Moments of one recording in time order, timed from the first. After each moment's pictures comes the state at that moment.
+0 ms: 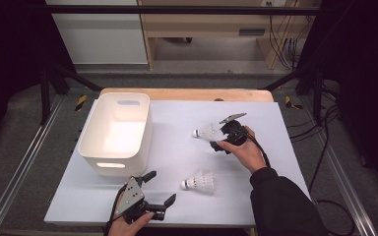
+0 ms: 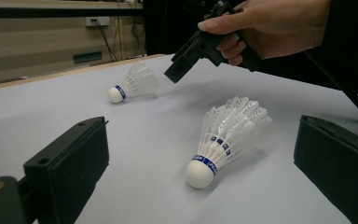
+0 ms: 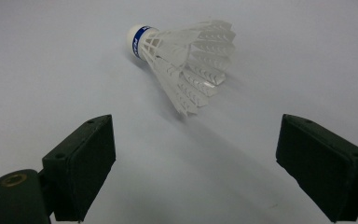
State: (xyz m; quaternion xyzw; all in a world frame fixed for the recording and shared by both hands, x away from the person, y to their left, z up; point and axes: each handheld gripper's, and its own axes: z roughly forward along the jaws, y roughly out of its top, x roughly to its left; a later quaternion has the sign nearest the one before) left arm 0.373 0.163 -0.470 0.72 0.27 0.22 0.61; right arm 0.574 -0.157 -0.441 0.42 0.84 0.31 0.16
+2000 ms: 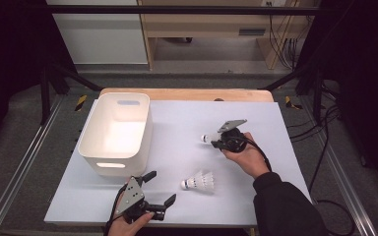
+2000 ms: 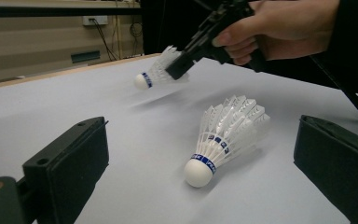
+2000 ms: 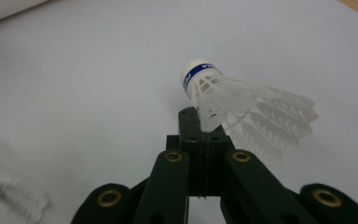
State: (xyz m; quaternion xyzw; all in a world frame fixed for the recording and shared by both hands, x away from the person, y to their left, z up) left arm 0.373 0.163 -0.470 0.72 0.27 0.21 0.61; right arm 0.542 -0.161 -0.435 0.31 0.87 0.36 0.15
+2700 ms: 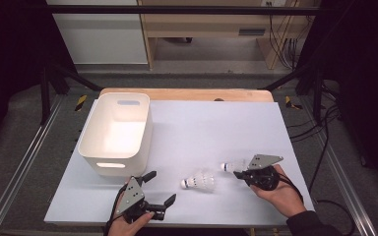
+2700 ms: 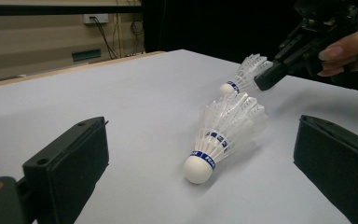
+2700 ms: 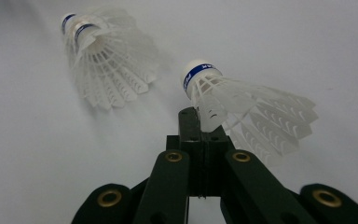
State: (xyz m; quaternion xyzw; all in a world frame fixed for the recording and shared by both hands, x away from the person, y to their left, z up) left arm 0.374 0.164 -0.471 0.72 0.27 0.21 0.60; right arm 0.438 -0.227 -0.450 0.28 0.87 0.39 0.15
